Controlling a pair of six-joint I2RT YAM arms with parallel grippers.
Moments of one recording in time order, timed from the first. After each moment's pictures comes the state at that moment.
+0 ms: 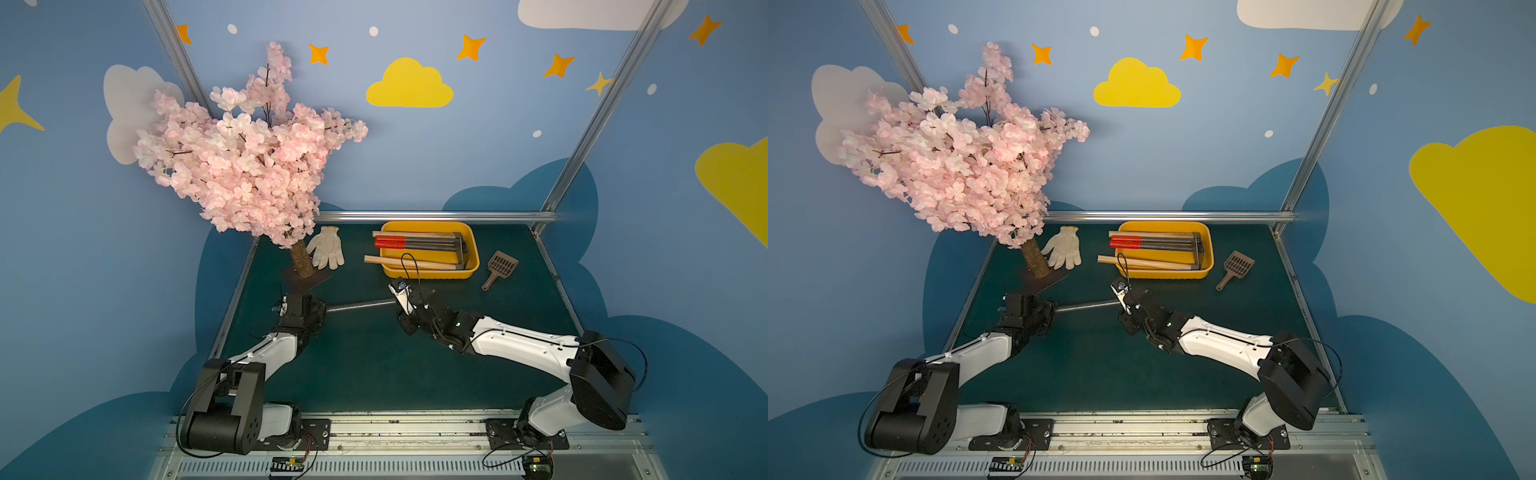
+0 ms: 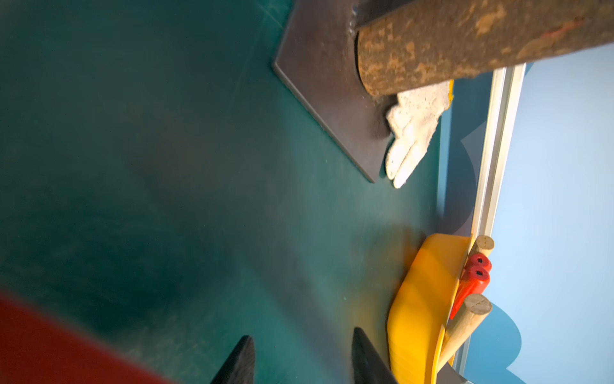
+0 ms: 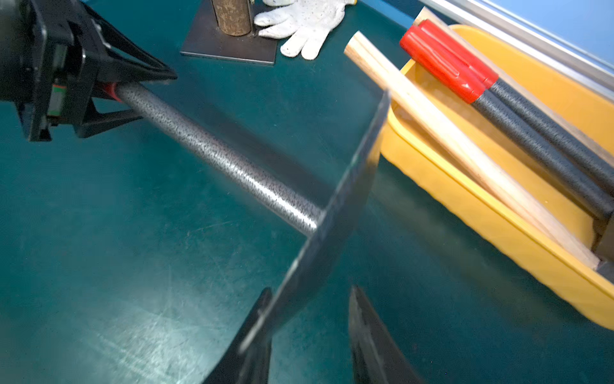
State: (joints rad) left arm -0.09 1.33 0.47 0.14 0.05 -1.39; right arm 0.99 1.53 0.99 -0.09 0.25 0.04
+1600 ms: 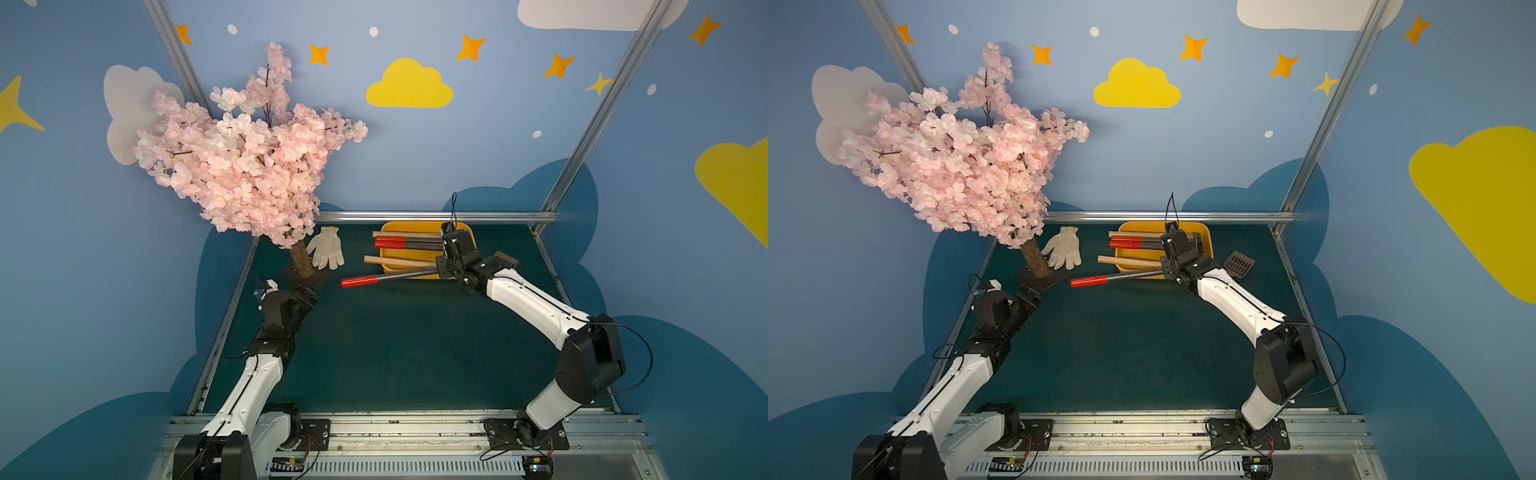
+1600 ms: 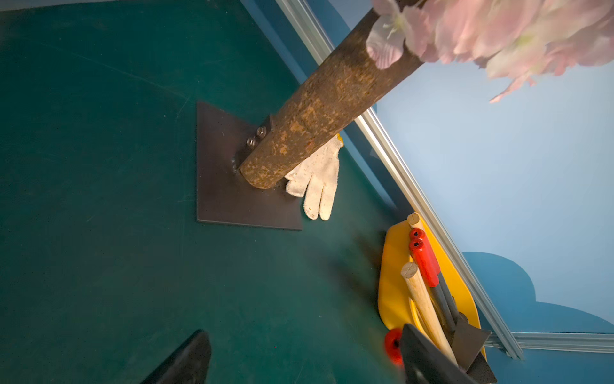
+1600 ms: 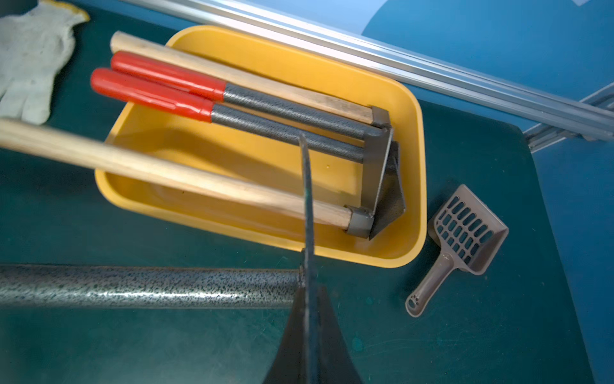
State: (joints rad) left arm 0.01 0.98 0.45 0.05 0.01 -0.87; right arm 0.57 1.65 1.37 -0.46 0.37 0.15
